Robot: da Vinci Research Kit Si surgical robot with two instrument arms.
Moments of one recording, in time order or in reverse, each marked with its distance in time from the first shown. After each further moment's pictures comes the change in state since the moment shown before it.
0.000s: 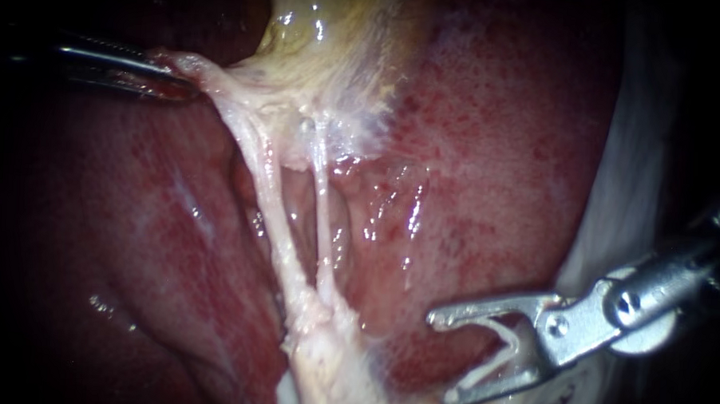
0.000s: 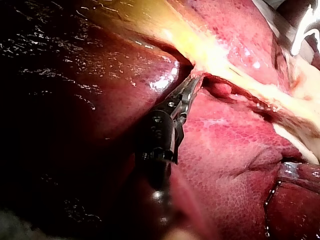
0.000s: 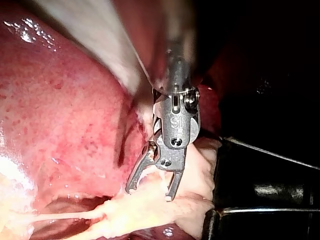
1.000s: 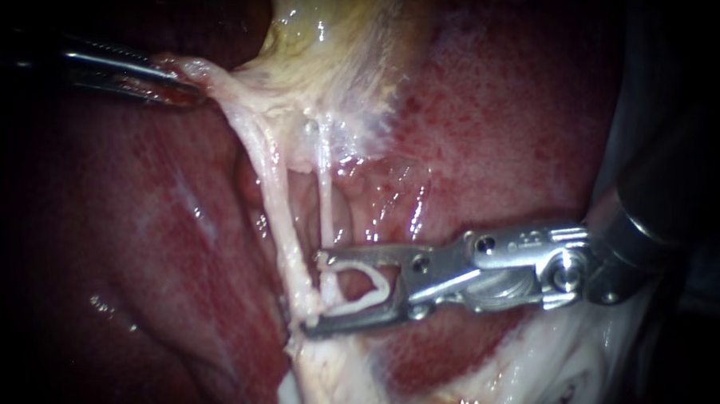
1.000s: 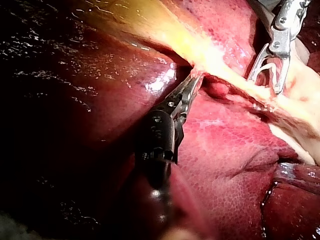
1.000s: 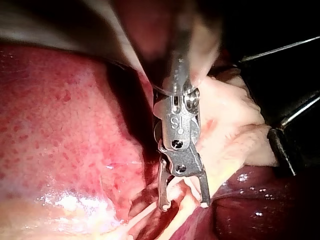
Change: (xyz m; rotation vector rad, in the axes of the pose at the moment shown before) right arm 0.000 0.008 0.011 -0.066 0.109 0.369; left arm 0.000 0.001 0.001 0.006 0.000 0.005
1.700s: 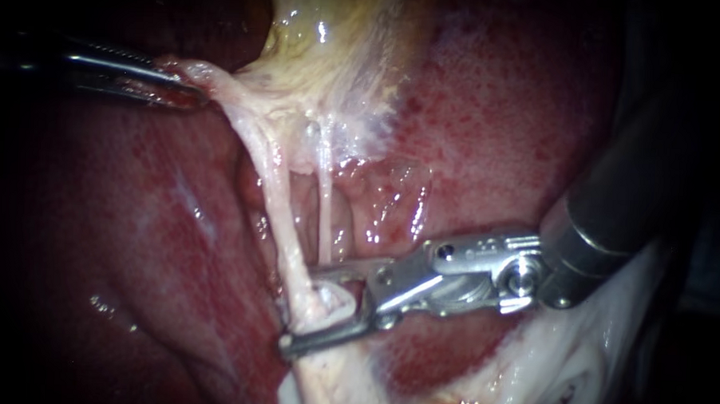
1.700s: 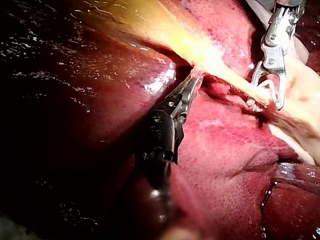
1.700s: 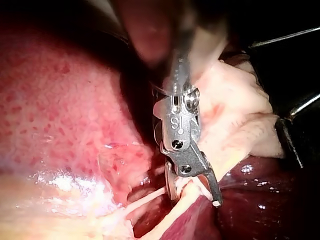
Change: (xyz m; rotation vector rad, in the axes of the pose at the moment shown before) right arm 0.000 0.001 0.005 0.166 0.055 -0.060; left arm 0.000 0.000 0.000 -0.003 0.000 0.006
